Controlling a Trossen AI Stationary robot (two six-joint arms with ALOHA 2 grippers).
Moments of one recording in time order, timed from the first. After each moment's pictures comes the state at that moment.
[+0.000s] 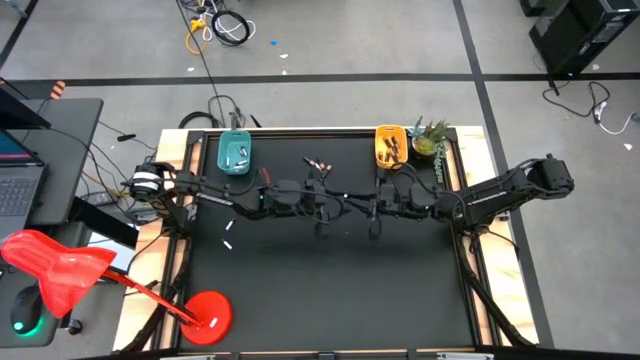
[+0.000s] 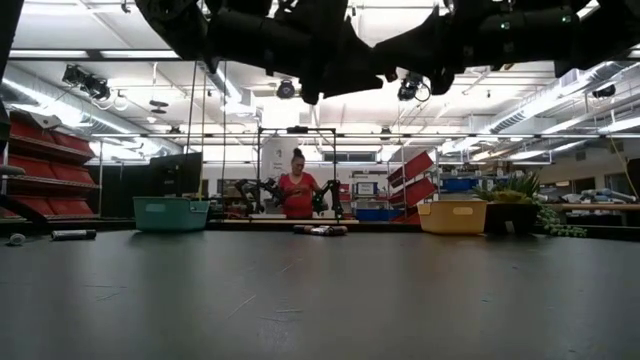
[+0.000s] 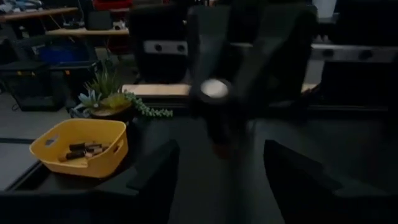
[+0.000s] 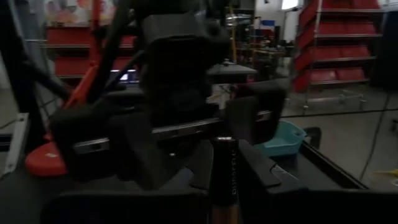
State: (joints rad) left arm -0.01 1.69 0.96 0.60 -0.16 0.02; right arm 0.06 1.28 0.47 0.82 0.24 0.01
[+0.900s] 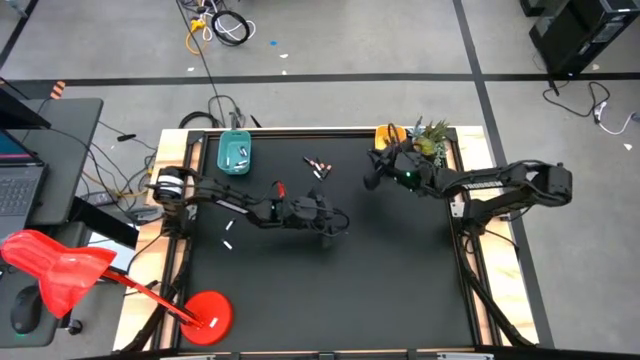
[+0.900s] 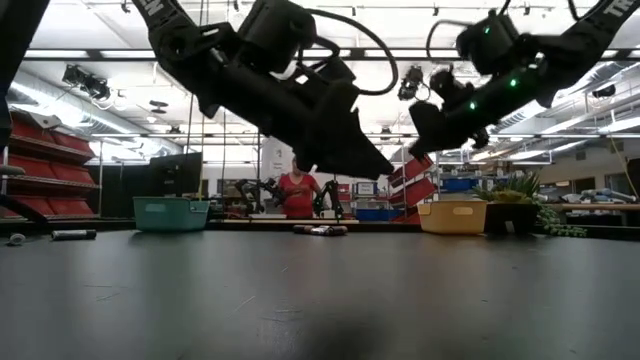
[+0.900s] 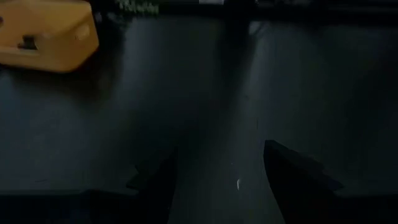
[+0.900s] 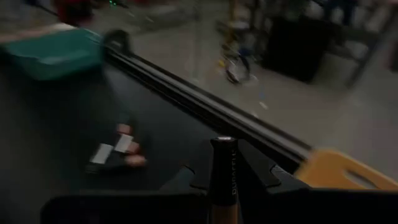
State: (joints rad) left arm -0.03 1.87 0.96 0.48 -0.17 -0.09; right arm -0.35 1.27 0.47 0.43 0.50 0.14
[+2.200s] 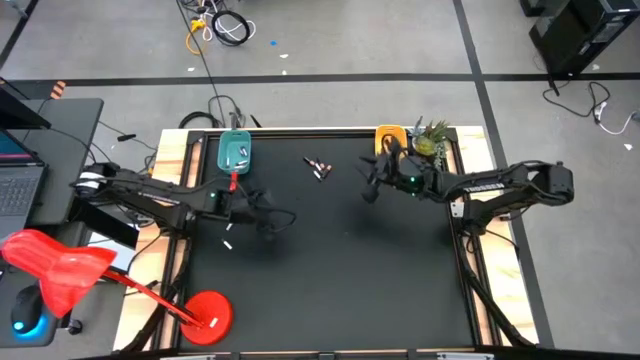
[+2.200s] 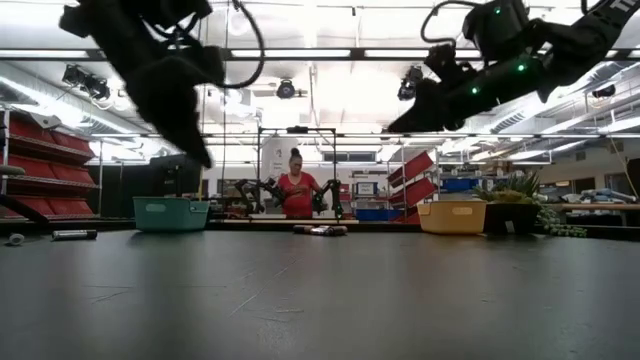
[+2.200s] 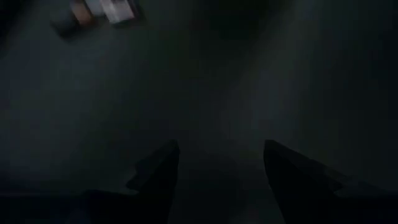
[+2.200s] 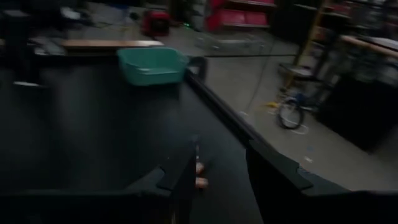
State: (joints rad) left arm -0.09 1.22 0.72 -0.45 -0.31 -0.34; right arm -0.28 1.26 0.47 0.55 0.30 -0.10
